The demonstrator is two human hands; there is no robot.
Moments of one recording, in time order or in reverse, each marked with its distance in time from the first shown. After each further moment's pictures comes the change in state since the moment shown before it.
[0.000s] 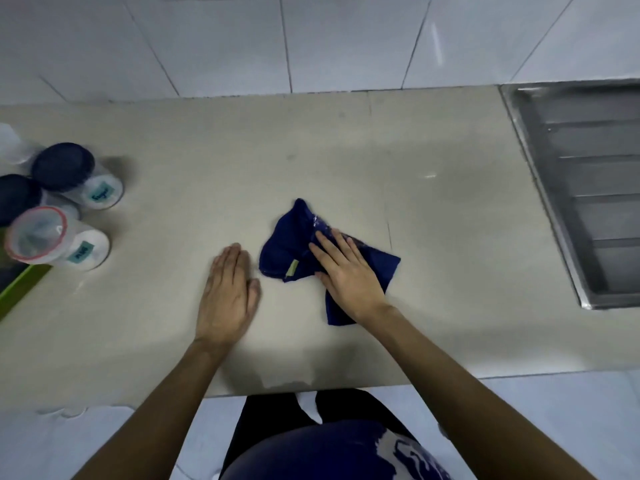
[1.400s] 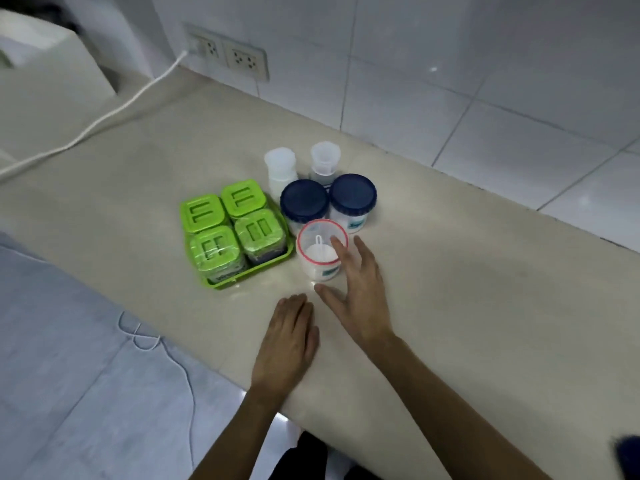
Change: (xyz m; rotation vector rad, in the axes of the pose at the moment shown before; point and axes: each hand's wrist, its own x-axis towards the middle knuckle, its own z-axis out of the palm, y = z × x) left_hand -0.081 -0.222 -0.007 -0.178 0.327 -0.287; right_hand 0.164 -0.328 0.033 0.407 -0.003 -0.228
